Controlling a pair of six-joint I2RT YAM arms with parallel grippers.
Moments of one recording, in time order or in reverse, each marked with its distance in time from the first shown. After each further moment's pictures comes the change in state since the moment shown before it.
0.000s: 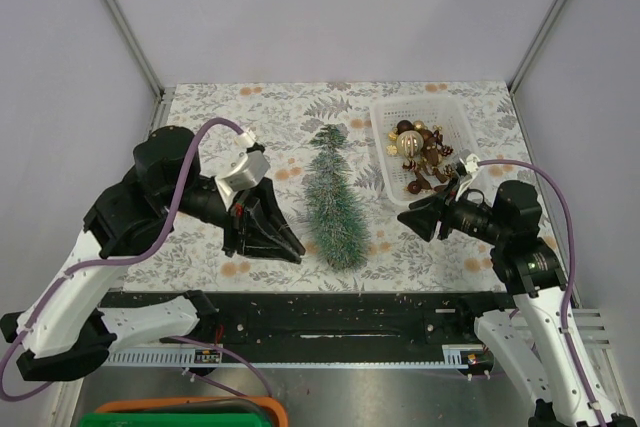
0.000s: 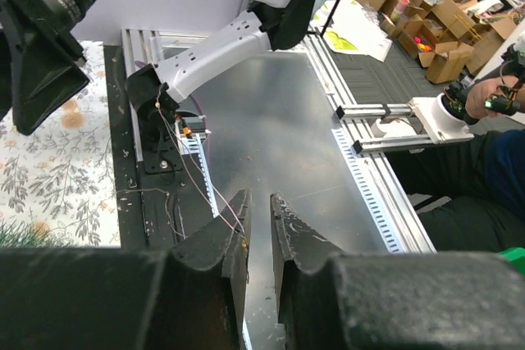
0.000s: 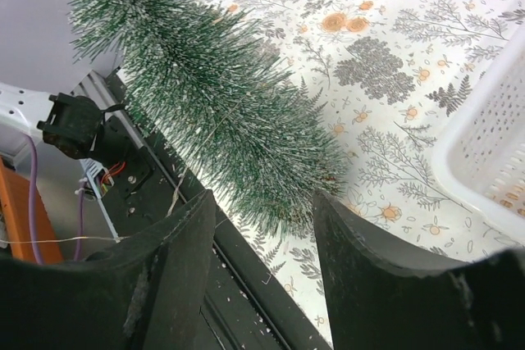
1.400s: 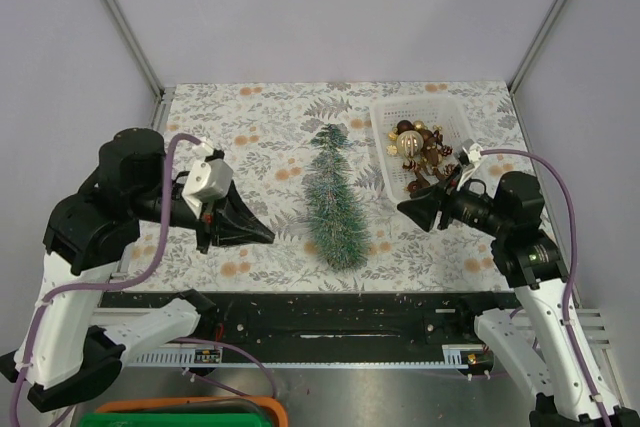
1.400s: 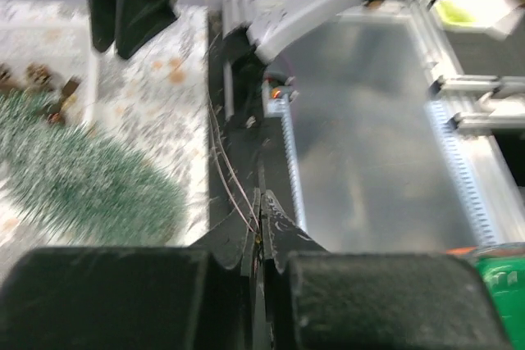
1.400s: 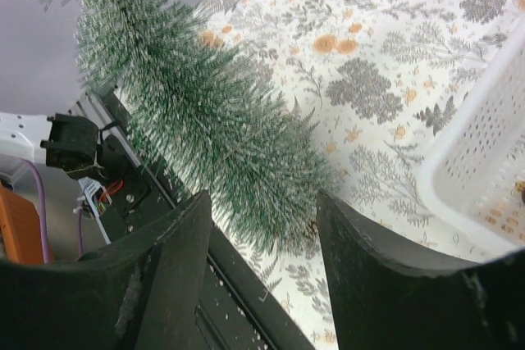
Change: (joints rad) left arm 0.280 -0.040 0.116 -0.343 0.036 0.330; right arm 0.000 0.046 0.055 0.006 0.040 0.010
